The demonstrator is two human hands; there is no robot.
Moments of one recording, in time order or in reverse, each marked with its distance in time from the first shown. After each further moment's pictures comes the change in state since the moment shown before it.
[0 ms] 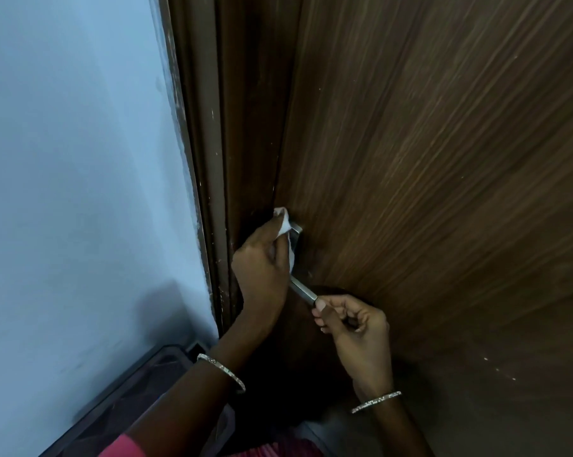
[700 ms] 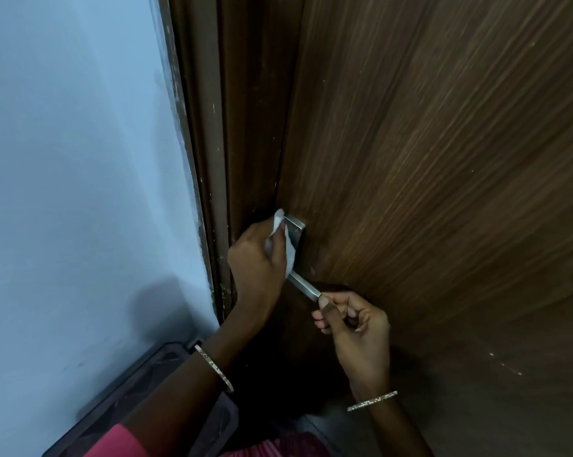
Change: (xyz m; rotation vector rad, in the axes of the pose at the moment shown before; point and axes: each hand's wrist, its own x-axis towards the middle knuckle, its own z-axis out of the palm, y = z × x) left_hand 0.005 -0.018 -0.001 -0.001 -0.010 0.045; right_hand -0.008 -0.003 0.009 0.079 0.058 0.023
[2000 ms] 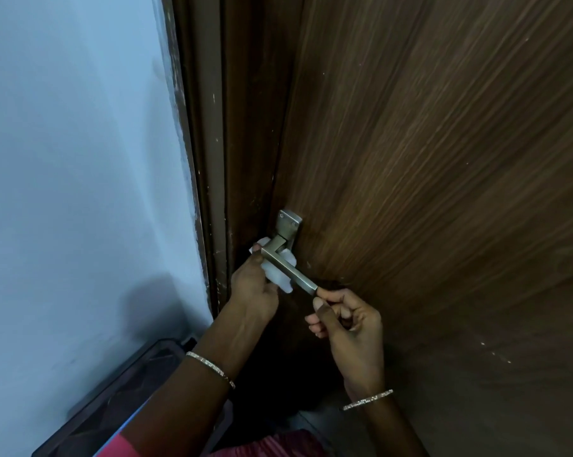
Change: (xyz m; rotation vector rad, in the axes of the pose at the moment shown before) left_hand -0.019 -0.019 0.008 -1.097 -0.117 -1.367; right_hand -0.009 0.003 0.002 0.103 -0.026 0.023
